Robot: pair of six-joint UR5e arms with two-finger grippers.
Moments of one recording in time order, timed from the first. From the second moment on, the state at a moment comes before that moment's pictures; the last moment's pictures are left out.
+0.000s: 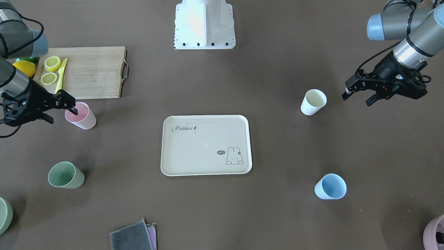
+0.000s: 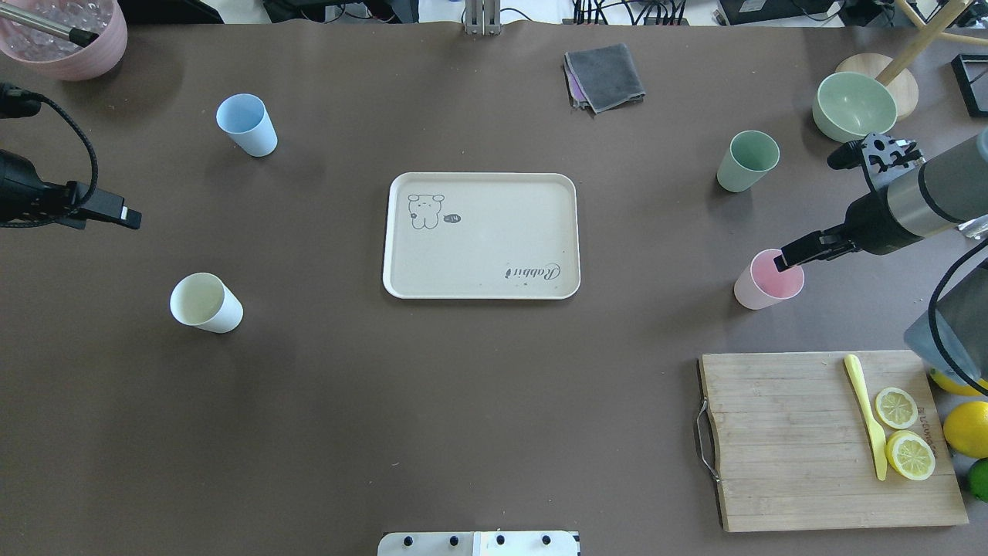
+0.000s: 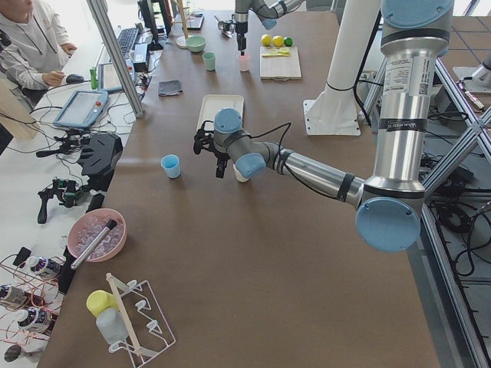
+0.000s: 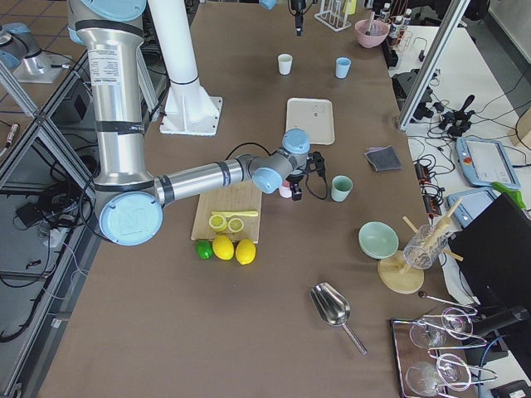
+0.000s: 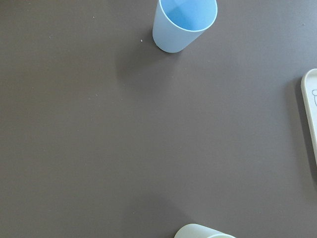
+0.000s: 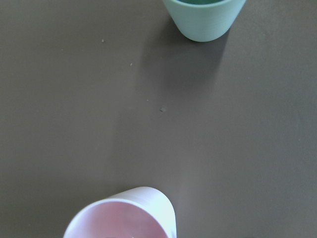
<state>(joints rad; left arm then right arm) -1.05 -1.61 -1.84 -2.15 -2.30 -0.86 0.94 -1.52 1.71 -1.04 2.27 0.66</state>
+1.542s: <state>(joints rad) -0.79 -1.58 -1.83 -2.14 -2.13 -0.92 0.81 -1.09 1.66 -1.29 2.27 0.87</state>
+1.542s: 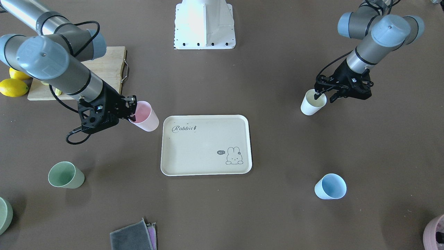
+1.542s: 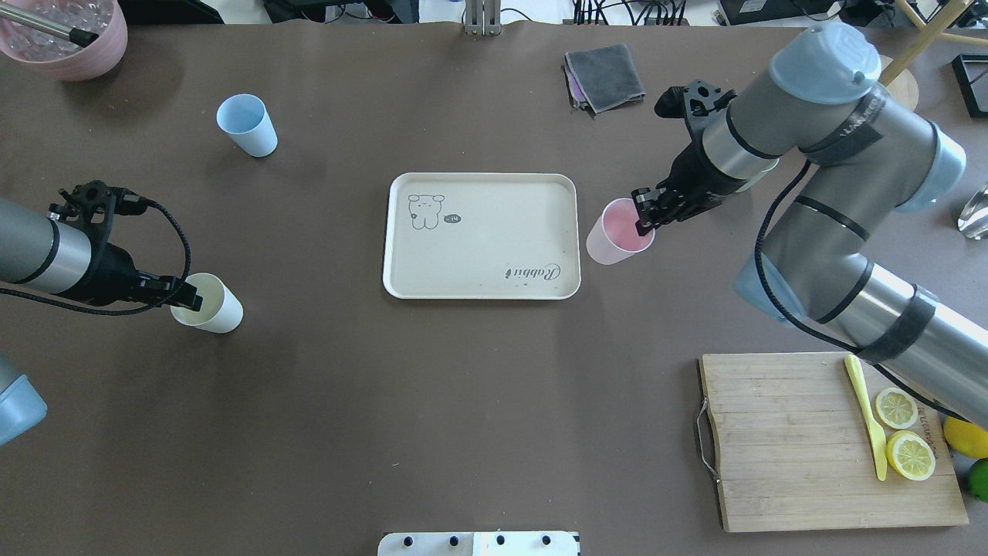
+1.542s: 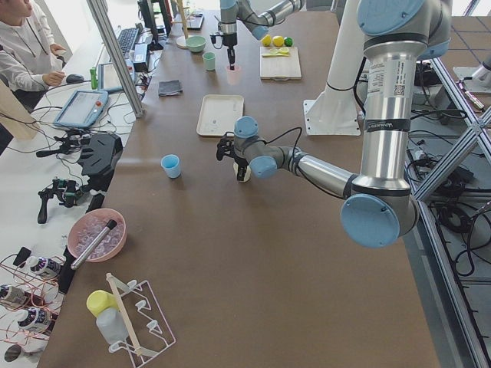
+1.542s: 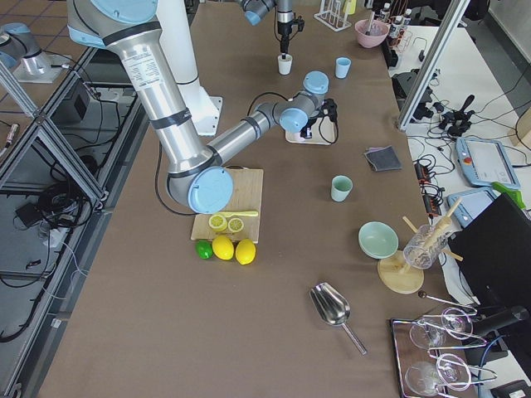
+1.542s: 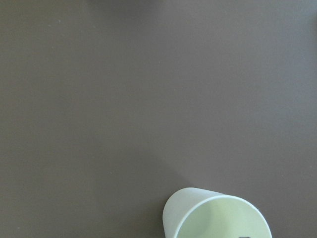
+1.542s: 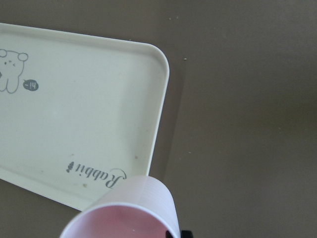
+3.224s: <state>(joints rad) -0.67 -2.28 -1.47 -1.86 -1.97 -1.12 1.07 -1.05 1.46 -1.31 2.33 0.68</state>
